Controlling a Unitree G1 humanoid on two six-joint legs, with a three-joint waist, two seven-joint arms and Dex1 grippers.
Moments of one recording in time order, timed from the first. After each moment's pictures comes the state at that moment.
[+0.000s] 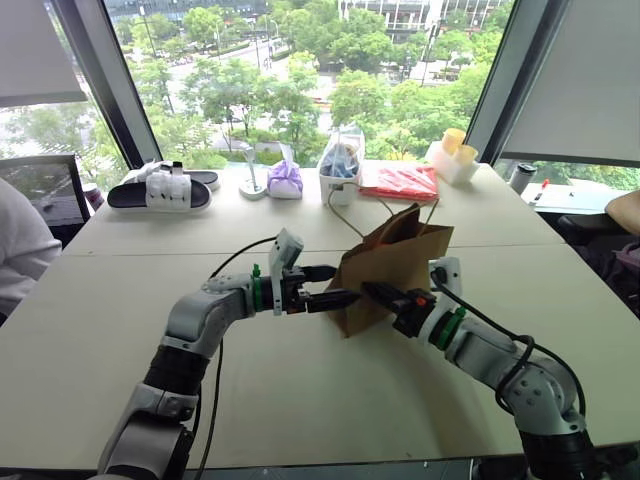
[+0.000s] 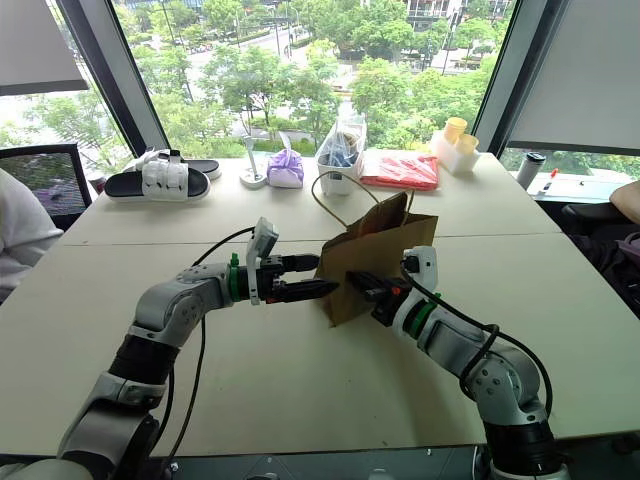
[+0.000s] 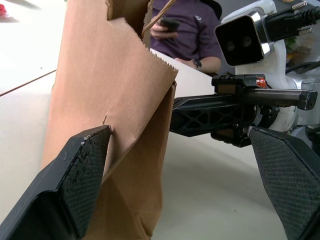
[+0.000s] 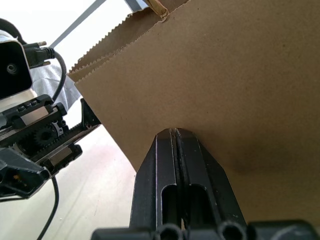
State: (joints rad) left arm -0.67 0.31 -0.12 0.10 -0.52 0.66 -0.96; right arm -0.28 -0.41 -0.08 -0.33 0.99 0.80 0.20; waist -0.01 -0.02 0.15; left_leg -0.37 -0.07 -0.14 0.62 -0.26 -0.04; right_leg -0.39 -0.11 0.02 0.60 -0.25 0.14
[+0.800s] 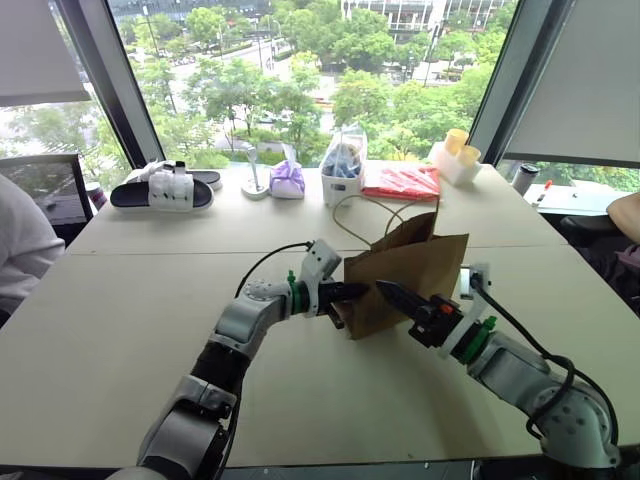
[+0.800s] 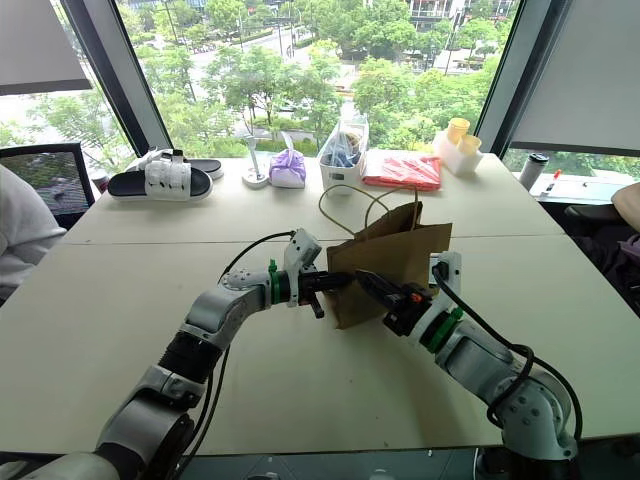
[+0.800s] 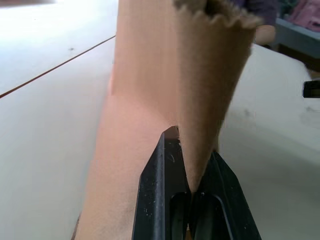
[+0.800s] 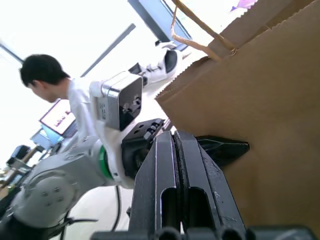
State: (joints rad) left arm -0.73 0.17 -0.21 0.28 -0.34 0.49 -0.92; right arm -0.10 -0.44 -0.26 -0.52 1.25 0.85 0.20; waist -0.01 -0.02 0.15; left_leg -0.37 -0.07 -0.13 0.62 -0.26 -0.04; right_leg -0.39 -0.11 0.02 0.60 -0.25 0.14
